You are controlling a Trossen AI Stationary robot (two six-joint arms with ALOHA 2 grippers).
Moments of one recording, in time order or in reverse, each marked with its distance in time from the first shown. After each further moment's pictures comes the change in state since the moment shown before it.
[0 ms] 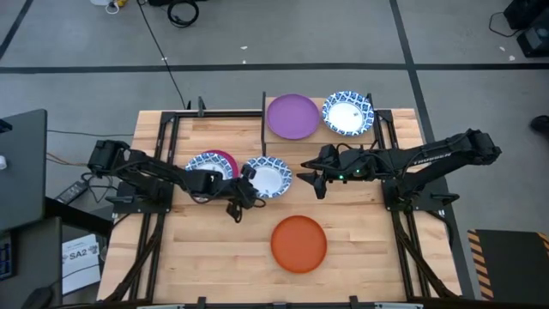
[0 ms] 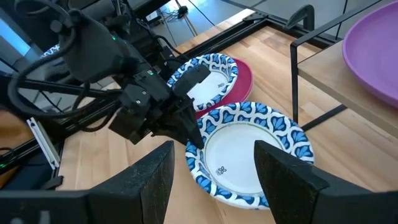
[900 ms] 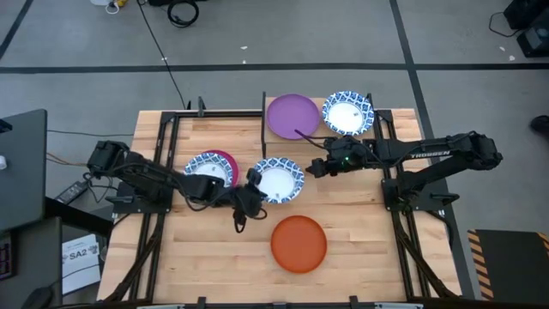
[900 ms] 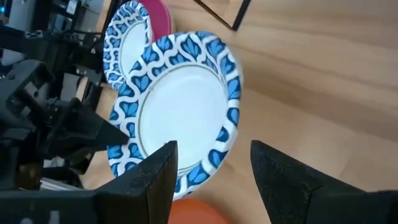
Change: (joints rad) left arm -0.109 0.000 0.137 -0.022 -0.092 0.011; right arm -0.185 -0.003 0.000 -0.300 -0.217 0.611
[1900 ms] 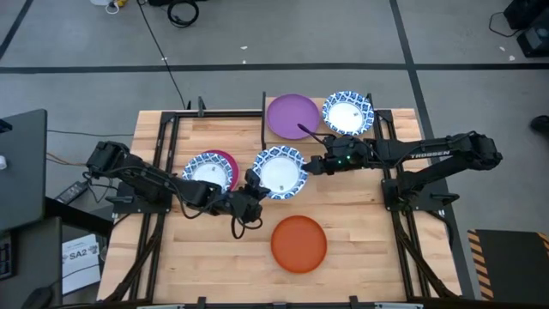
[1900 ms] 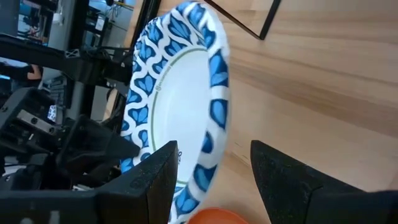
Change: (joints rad) left arm -0.071 0.000 0.001 0.130 -0.250 0.149; right arm 0.006 0.001 0.000 0.102 -0.002 0.044
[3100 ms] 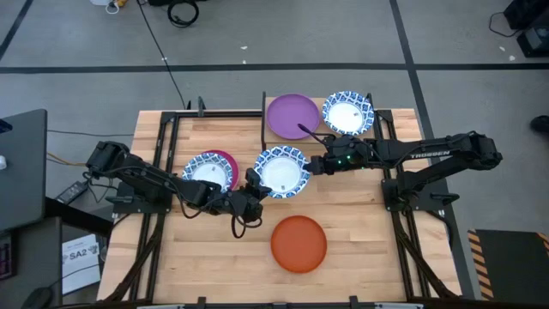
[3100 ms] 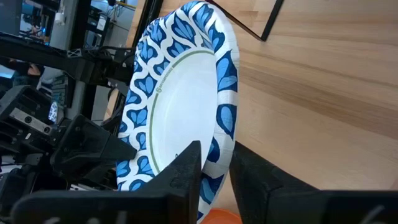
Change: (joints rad) left arm 0.003 0.000 0.000 0.042 -0.001 0.008; right arm 0.000 0.000 0.000 0.005 0.000 -0.008
